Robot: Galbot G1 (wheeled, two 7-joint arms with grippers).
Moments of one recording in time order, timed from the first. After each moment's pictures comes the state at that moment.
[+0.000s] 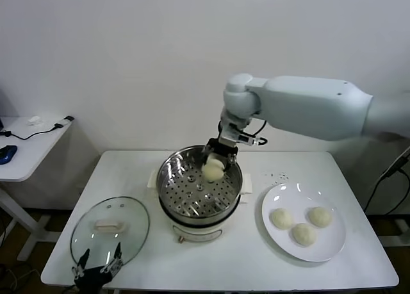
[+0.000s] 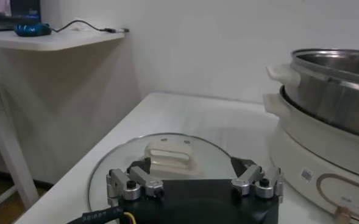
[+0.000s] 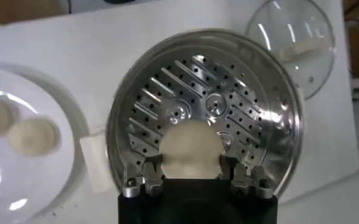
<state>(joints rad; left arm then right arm) 1.88 -1.52 -0.70 -2.14 -0.24 0.16 -0.08 0.70 1.24 -1.44 1.25 0.05 0.49 -1.05</state>
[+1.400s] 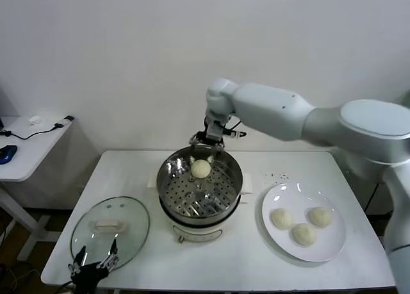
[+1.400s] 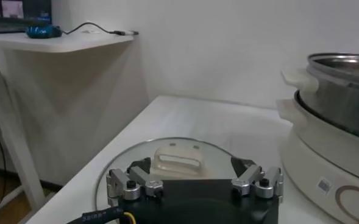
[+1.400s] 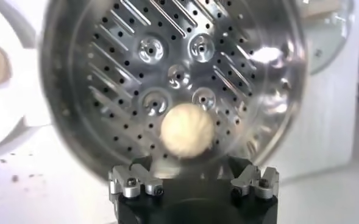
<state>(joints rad) 1.84 -1.52 -0.72 -2.12 -0.26 0.16 -0.09 0.73 1.29 -1.45 0.99 0.15 0.56 -1.05</state>
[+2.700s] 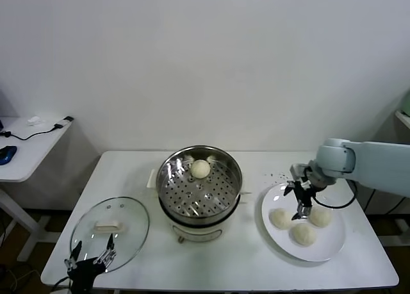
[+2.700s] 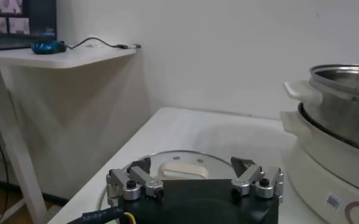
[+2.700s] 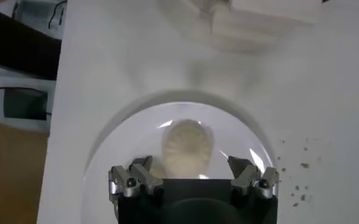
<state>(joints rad) 1.82 -1.52 -0.74 -2.12 -0.24 0.15 -0.09 0.66 0.68 -1.80 1.51 0.59 -0.33 -0.76</state>
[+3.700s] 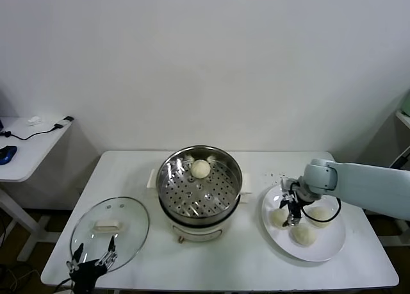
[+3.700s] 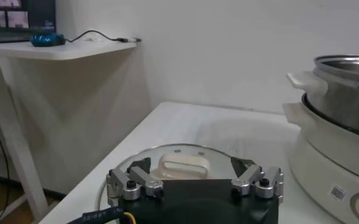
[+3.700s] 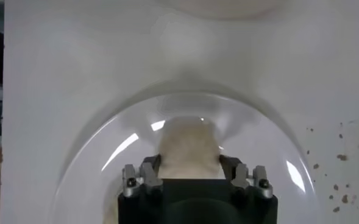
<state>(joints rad) 1.81 -1.52 -0.73 -2.09 -0.24 0.13 -0.08 0.43 0.72 -1.61 1.39 0.54 -0.39 -0.71</state>
